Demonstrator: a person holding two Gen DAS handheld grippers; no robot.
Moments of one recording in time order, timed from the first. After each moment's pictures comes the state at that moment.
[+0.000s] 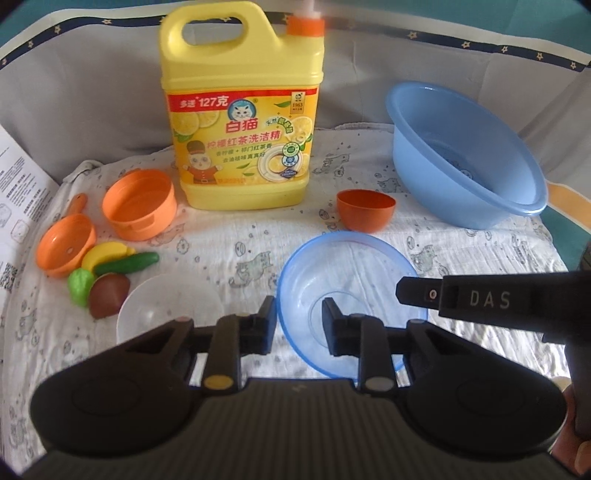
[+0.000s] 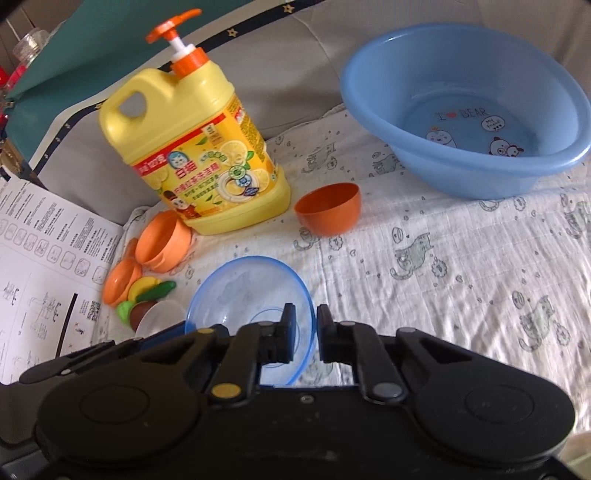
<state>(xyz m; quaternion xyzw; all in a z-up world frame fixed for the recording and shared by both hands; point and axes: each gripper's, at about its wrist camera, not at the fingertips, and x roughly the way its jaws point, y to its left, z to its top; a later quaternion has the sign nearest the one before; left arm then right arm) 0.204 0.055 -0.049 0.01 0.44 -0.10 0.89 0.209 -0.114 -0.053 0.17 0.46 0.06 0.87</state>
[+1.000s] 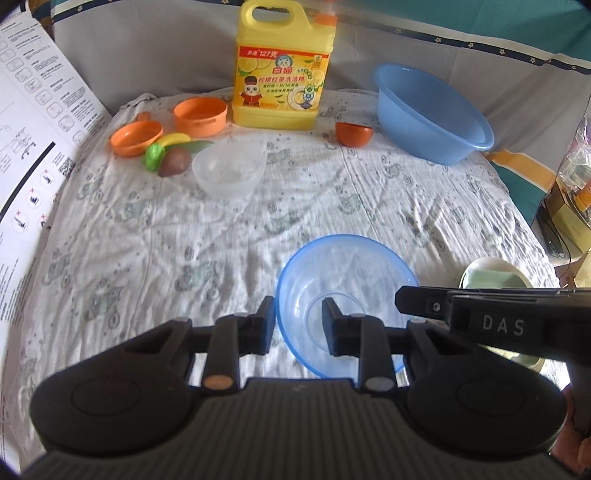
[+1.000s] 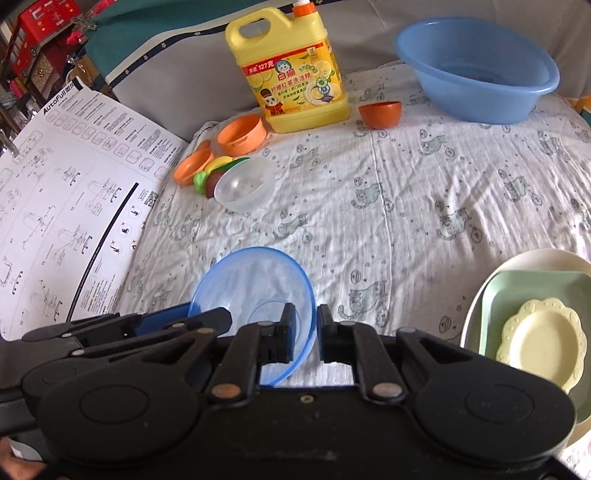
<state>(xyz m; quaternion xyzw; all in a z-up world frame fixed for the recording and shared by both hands) 0.018 0.113 -0.032 -0.03 0.46 -0.09 0.88 0.028 -0.072 -0.023 0.12 0.48 0.12 0.86</state>
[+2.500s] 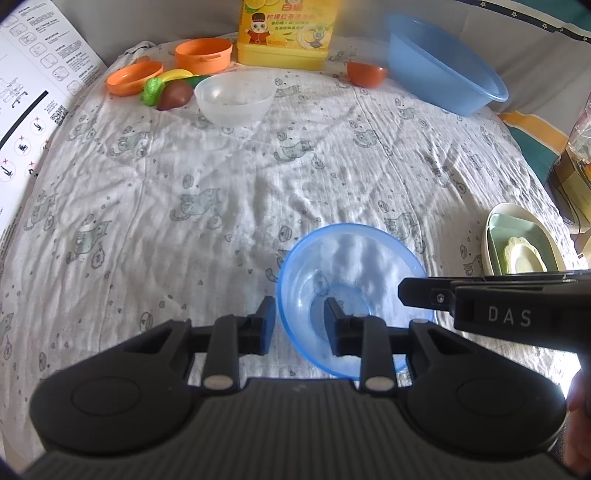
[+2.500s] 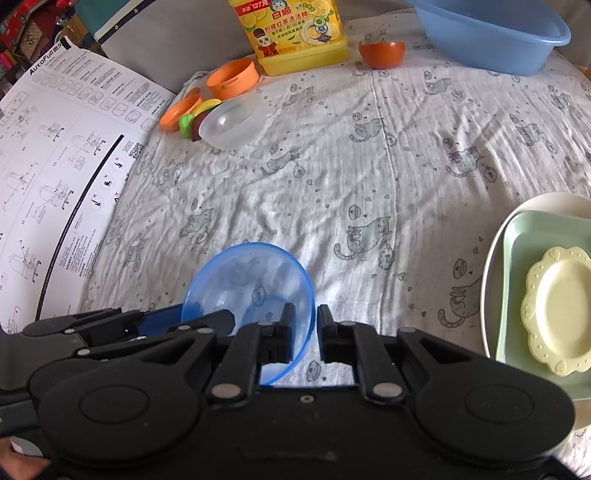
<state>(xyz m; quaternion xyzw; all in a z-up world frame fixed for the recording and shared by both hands) 0.010 0.123 -0.084 -0.03 0.50 -0.09 0.86 0.024 -0.056 -0.068 0.10 0.53 0.12 0.83</state>
